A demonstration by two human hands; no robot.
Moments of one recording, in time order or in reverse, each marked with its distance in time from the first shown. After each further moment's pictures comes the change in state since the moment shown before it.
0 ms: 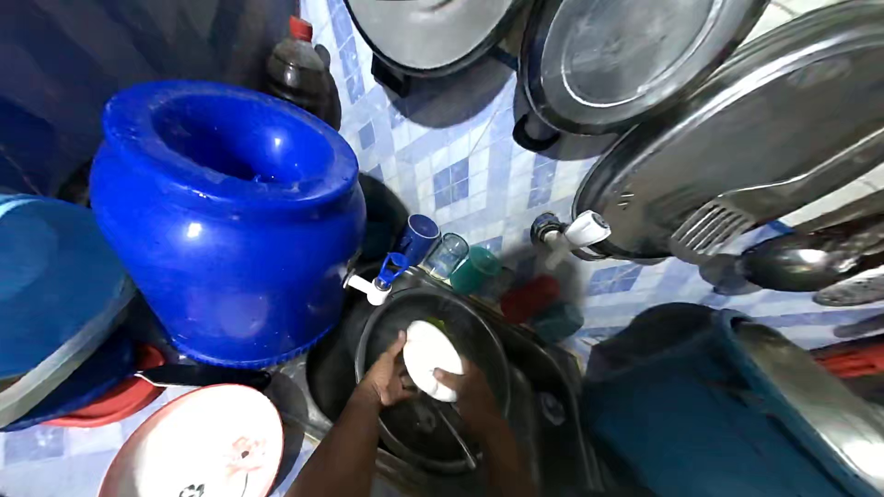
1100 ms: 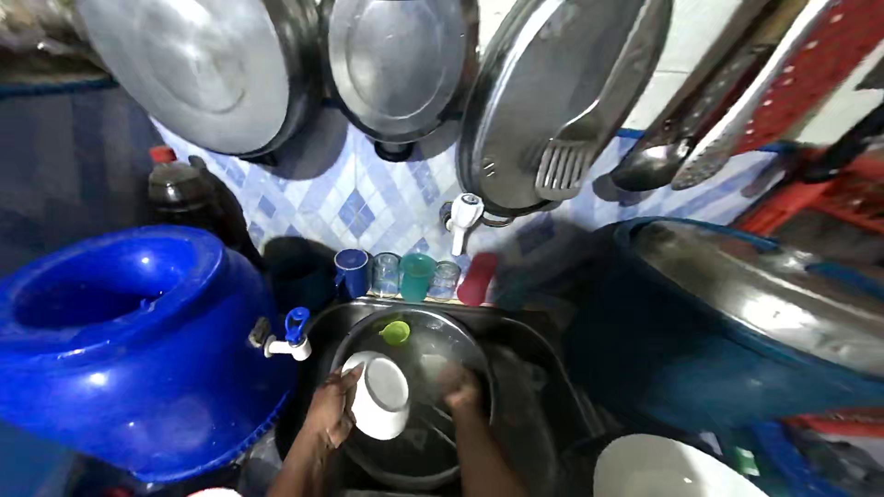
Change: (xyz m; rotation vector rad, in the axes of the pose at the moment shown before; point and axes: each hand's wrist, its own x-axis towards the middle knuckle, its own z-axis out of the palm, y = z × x) left_hand -0.064 0.043 0.045 0.327 0.277 0.345; right_hand 0.063 0.101 -0.015 1.381 0.705 0.304
